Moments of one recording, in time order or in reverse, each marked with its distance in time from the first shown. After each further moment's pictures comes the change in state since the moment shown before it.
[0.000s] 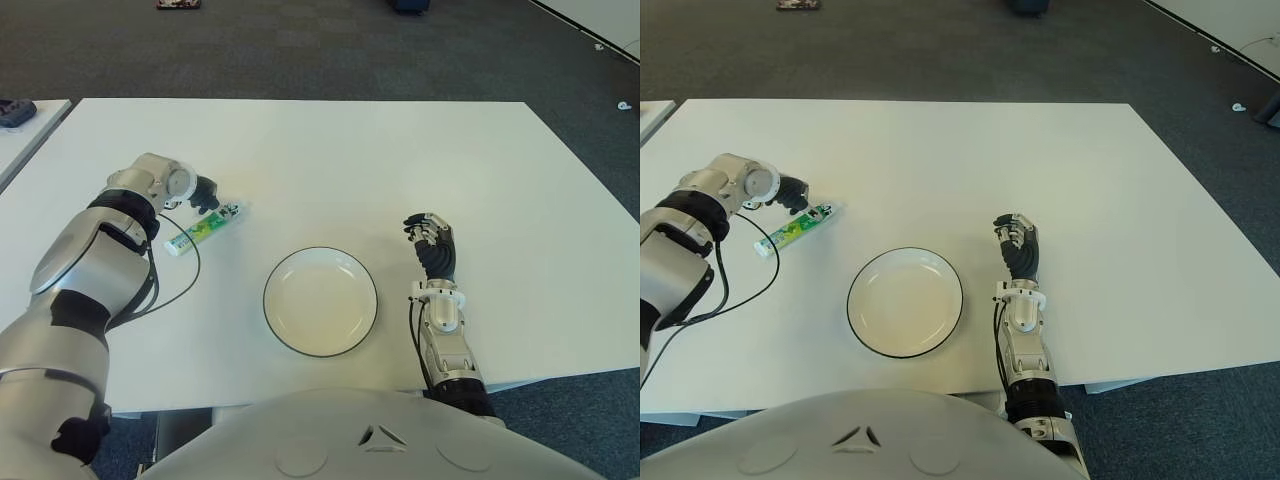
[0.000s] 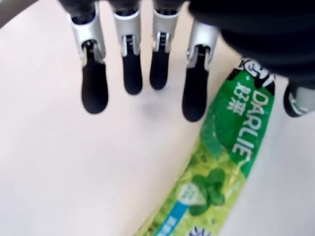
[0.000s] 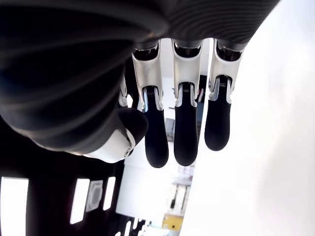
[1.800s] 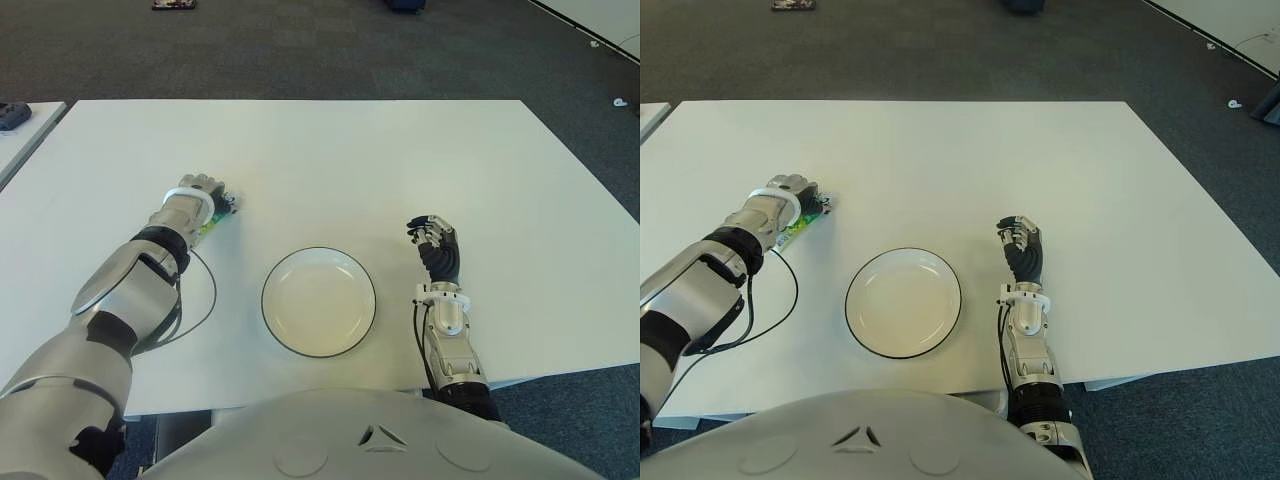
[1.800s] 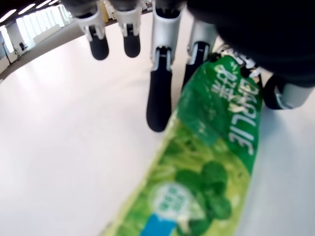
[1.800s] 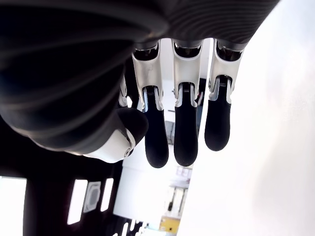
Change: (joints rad) left arm 0.109 -0.112 -0.029 0.020 0.011 0.242 0.415; right arm 0.019 -0.019 -0.001 -0.016 0.003 0.000 0.005
